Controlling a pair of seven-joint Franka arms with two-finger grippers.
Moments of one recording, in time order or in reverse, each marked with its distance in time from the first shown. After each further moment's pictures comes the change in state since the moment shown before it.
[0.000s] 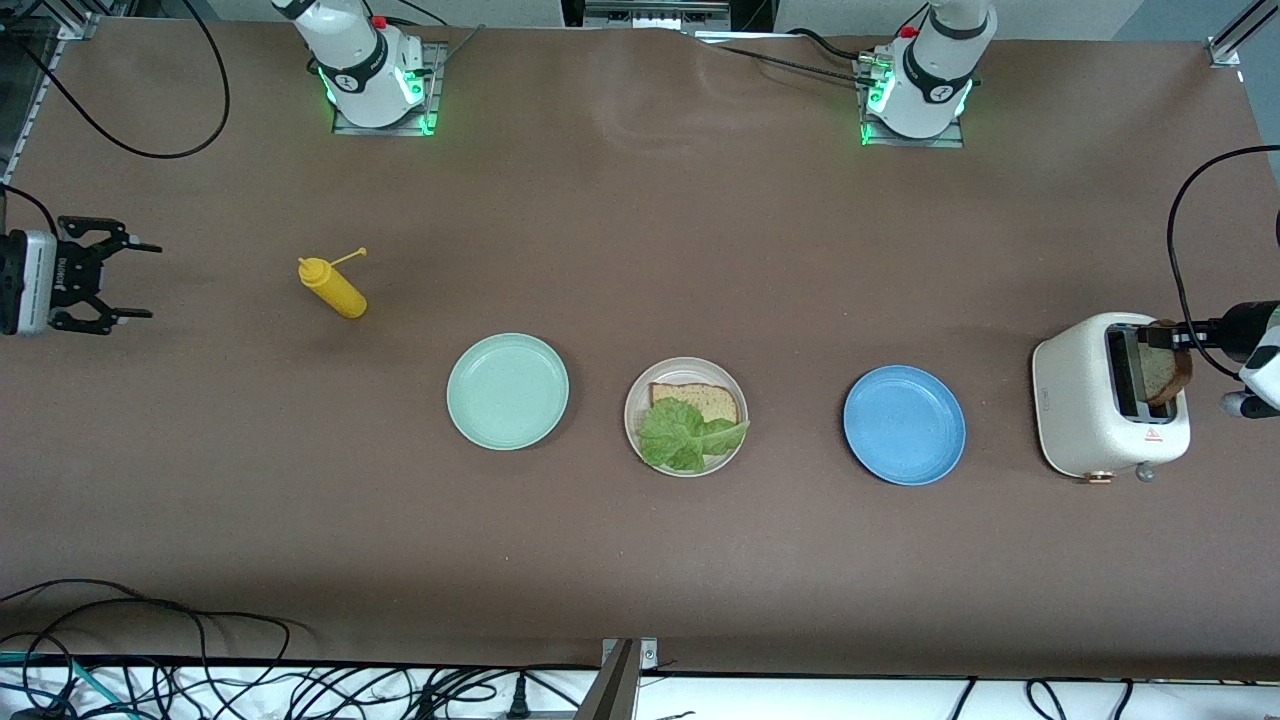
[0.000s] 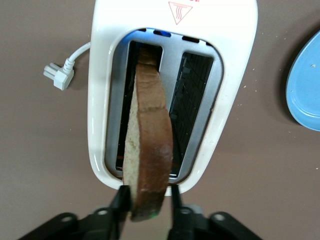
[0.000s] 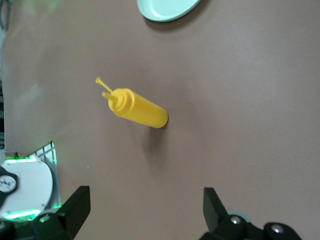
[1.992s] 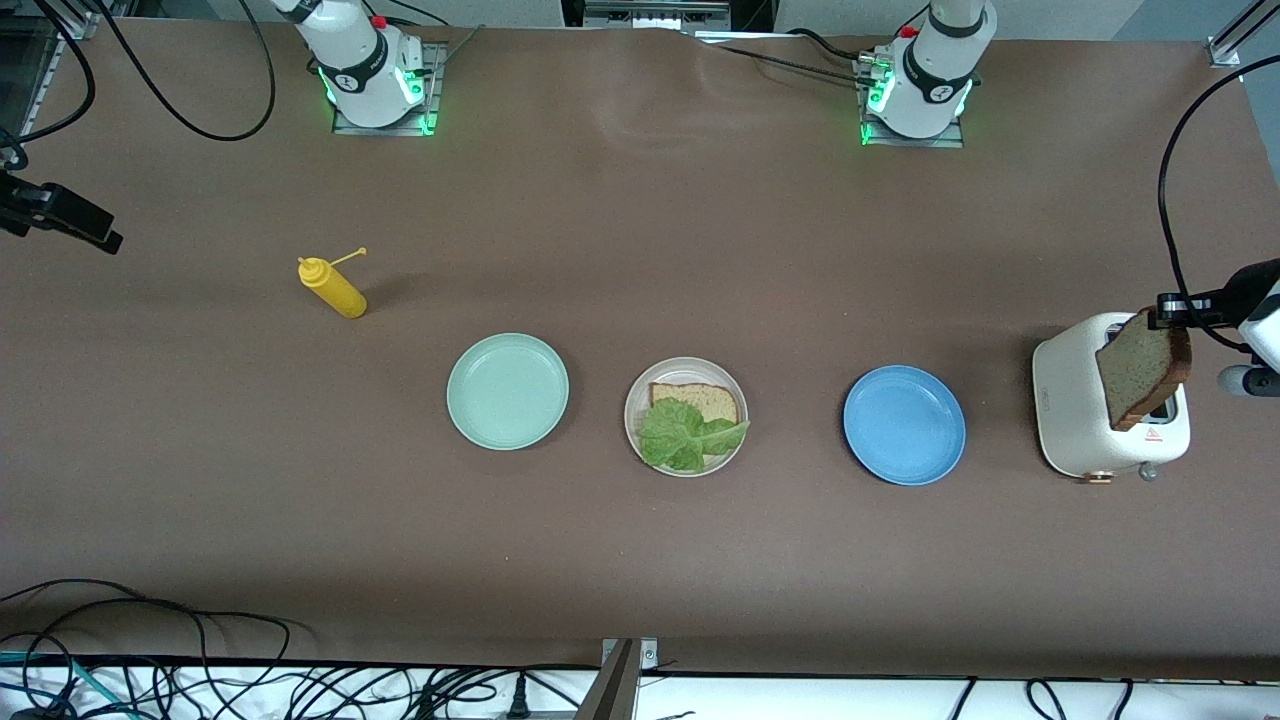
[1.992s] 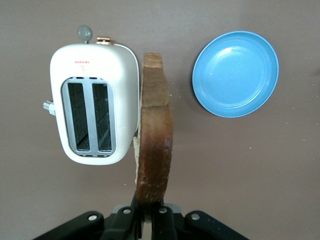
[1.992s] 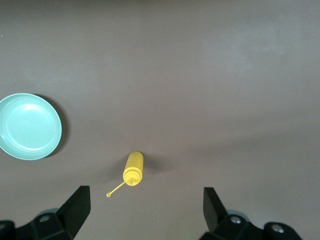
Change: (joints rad) left arm -0.194 -0.113 -0.030 0.220 -0.009 -0.214 -0.044; right arm 0.191 -0.272 0.185 0.146 -0.377 0.031 1.691
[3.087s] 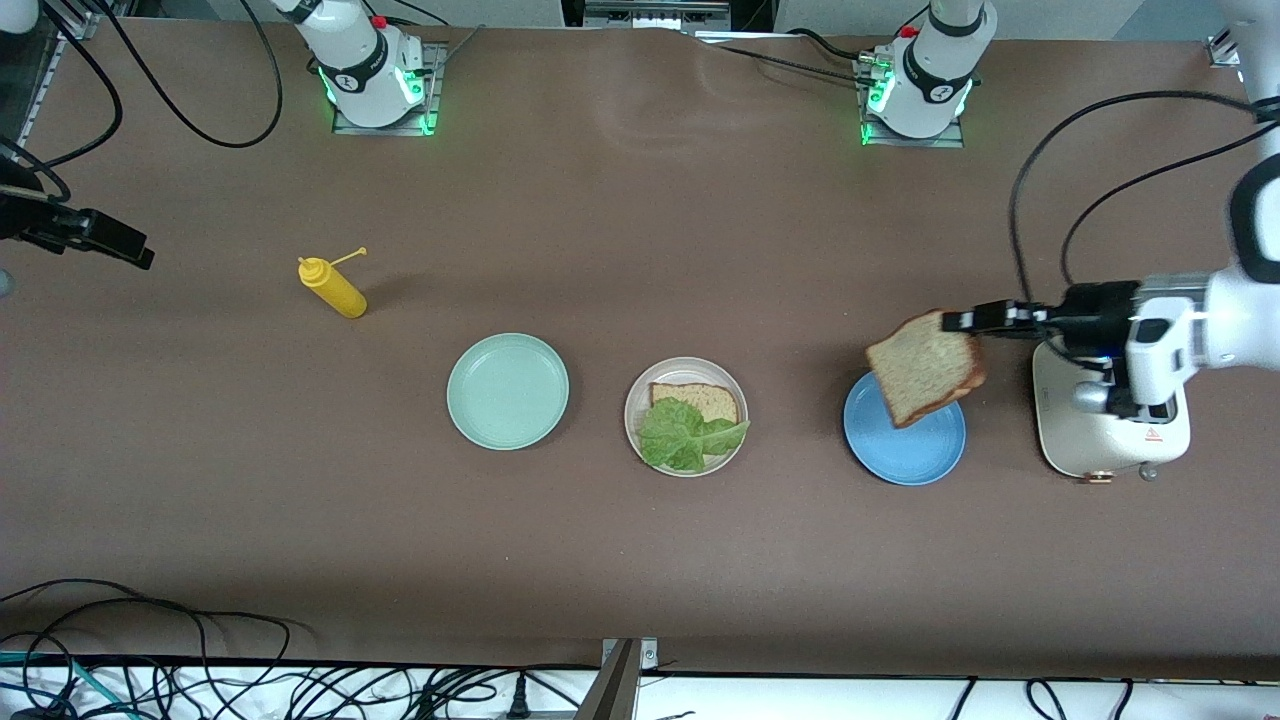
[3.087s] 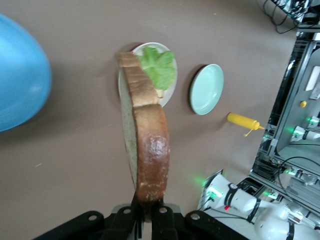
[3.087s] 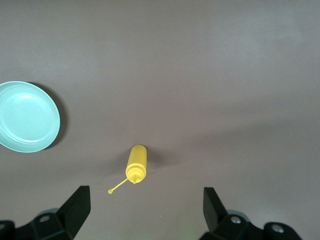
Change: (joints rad) left arm -0.119 0.018 0.003 -0.215 -0.828 0.174 -0.053; right arm 0.013 0.061 0.001 -0.015 0.011 -0.009 0.002
